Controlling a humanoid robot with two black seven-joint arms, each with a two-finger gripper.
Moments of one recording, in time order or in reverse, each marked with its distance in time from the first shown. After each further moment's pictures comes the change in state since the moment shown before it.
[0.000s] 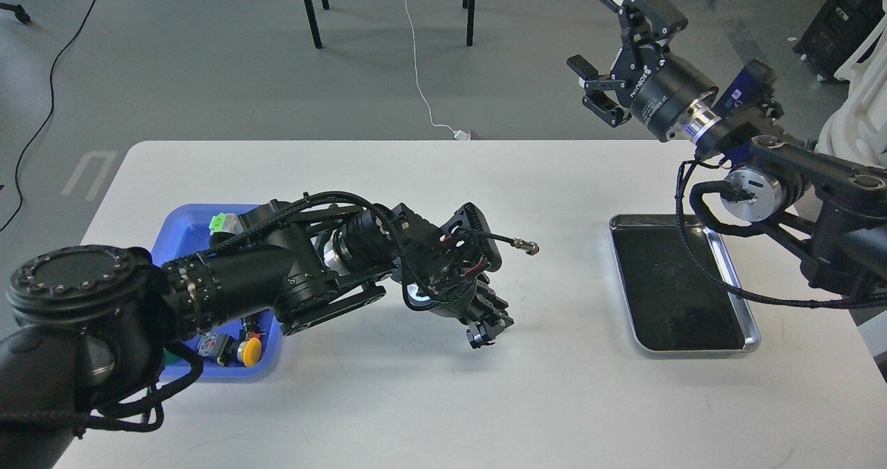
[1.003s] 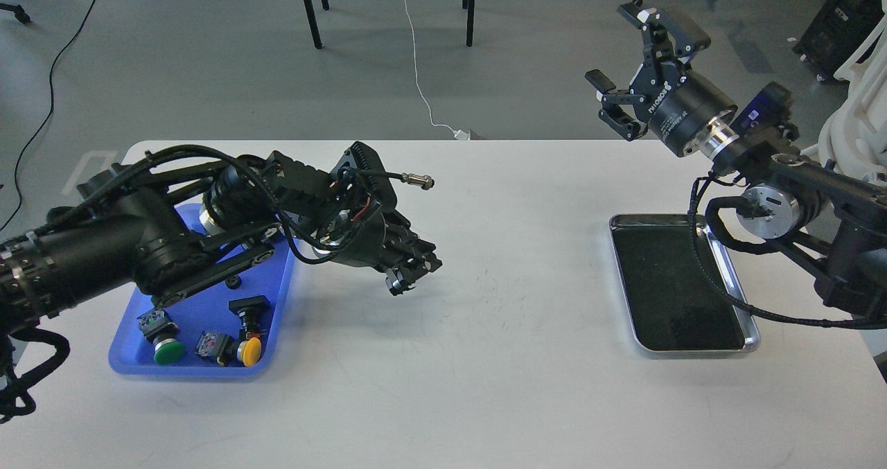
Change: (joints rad) left arm 0.003 0.352 -0.115 -0.276 0.000 0.000 0.000; right arm -0.050 -0.041 0.058 0.038 0.000 0.004 0.000
